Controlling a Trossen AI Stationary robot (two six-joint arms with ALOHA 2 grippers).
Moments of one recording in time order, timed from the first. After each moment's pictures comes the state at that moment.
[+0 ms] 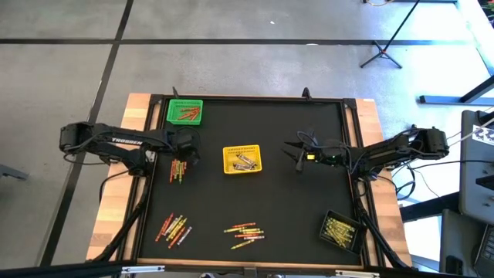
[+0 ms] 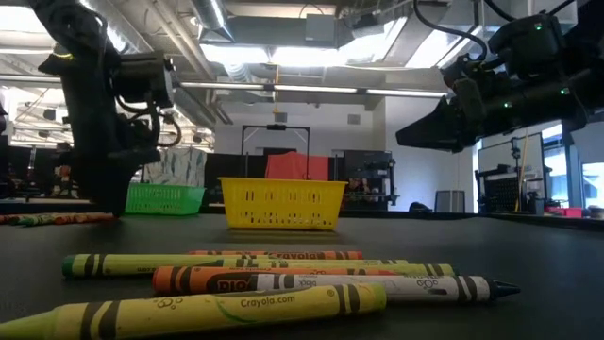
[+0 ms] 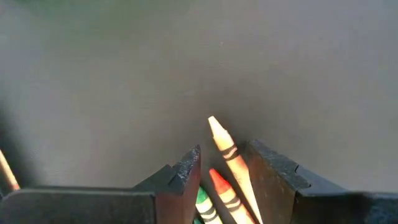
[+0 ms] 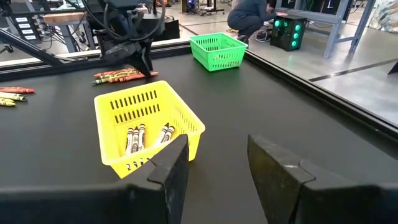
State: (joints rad) left arm 0.25 1.18 0.46 -0.64 -0.27 -0.86; right arm -0.09 1.23 0.17 0.86 0.22 0.08
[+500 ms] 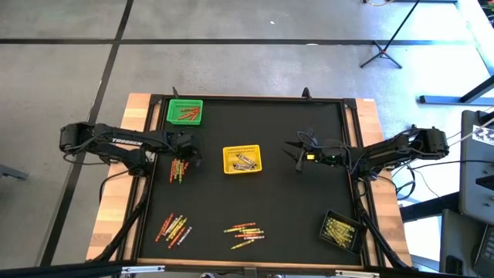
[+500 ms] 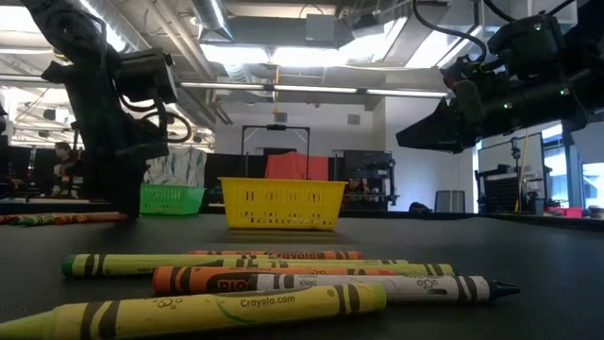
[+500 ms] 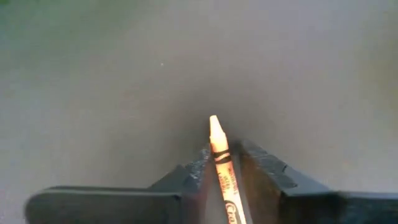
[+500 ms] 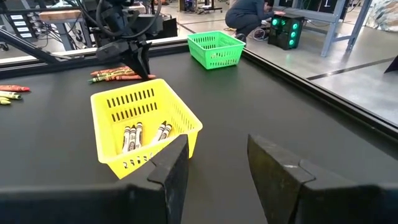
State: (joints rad) left arm 0.25 1.19 0.43 -0.48 -0.21 -0.77; right arm -0.09 1.23 0.17 0.86 0.23 0.08
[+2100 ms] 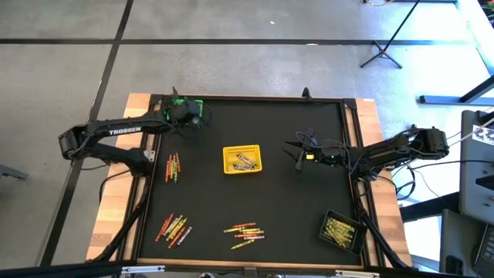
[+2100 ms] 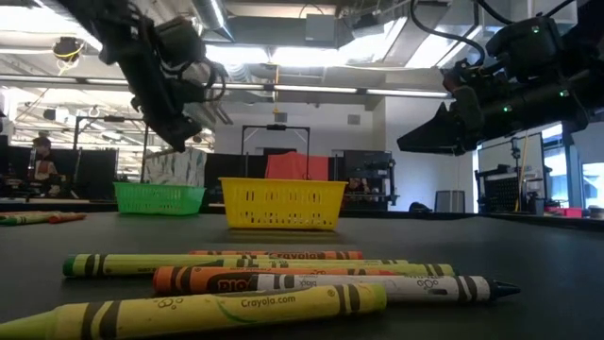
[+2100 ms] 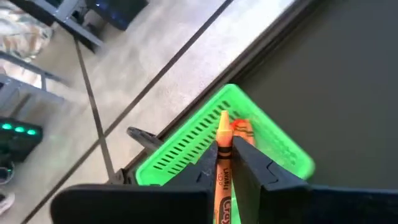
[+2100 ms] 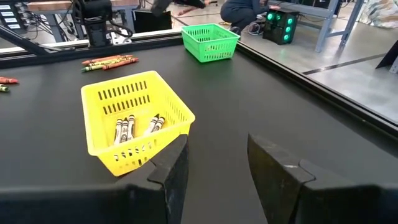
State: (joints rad) left arm 0.53 1.18 0.68 -0.37 -0.70 0.01; right arm -0.09 1.23 0.17 0.83 0.24 0.07
